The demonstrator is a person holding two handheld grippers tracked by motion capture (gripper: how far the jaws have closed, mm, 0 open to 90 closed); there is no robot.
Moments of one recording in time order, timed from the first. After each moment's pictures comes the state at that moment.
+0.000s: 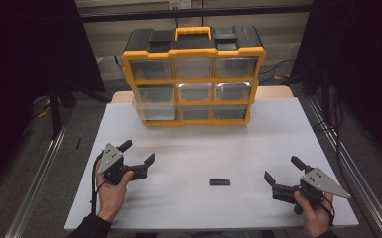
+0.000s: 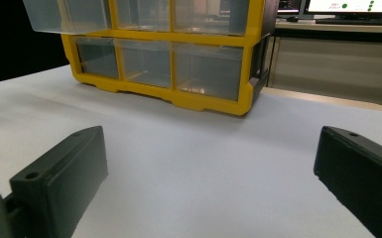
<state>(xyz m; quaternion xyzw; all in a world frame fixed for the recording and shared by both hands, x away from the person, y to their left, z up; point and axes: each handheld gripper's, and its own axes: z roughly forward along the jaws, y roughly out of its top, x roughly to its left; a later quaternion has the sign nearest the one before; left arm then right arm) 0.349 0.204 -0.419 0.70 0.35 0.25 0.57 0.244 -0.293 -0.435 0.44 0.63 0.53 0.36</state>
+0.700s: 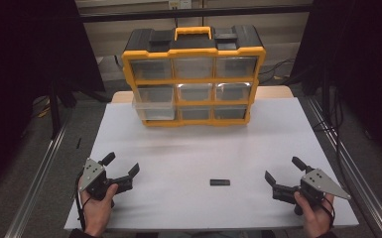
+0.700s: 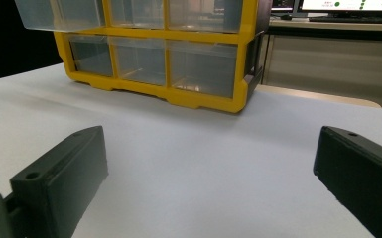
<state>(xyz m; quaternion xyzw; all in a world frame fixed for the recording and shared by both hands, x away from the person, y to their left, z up) 0.314 0.242 -0.427 0.67 0.40 0.28 0.57 0.242 -0.293 -0.436 0.45 0.63 0.52 0.36</state>
